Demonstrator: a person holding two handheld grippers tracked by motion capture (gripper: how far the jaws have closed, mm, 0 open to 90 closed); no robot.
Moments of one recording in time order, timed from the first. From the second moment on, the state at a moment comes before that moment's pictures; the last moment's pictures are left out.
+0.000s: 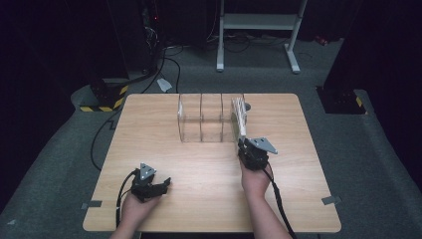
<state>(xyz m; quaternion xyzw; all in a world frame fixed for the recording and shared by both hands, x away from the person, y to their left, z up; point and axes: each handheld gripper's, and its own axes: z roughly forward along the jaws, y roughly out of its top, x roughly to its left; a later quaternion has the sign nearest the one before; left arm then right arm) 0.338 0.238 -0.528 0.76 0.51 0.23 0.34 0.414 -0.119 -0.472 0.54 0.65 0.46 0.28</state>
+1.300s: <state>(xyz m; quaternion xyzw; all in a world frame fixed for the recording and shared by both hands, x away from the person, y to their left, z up) 0.338 0.238 -0.528 0.76 0.51 0.23 0.34 0.432 -0.112 -0.471 0.55 0.64 0.45 0.29</state>
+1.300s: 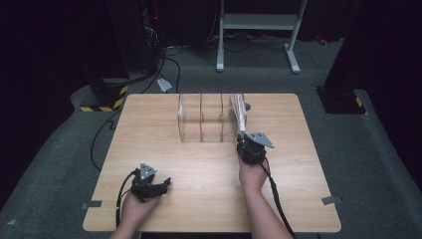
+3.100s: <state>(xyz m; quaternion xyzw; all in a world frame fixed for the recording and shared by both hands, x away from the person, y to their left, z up) 0.338 0.238 -0.528 0.76 0.50 0.23 0.34 0.412 -0.121 -0.469 0.50 0.68 0.44 0.28</state>
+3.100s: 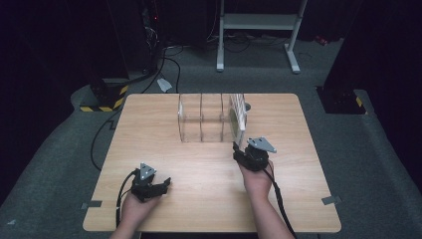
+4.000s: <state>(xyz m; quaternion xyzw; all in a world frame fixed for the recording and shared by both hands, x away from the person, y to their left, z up) 0.337 0.238 -0.528 0.76 0.51 0.23 0.34 0.365 -0.212 -0.513 0.53 0.73 0.35 0.25</state>
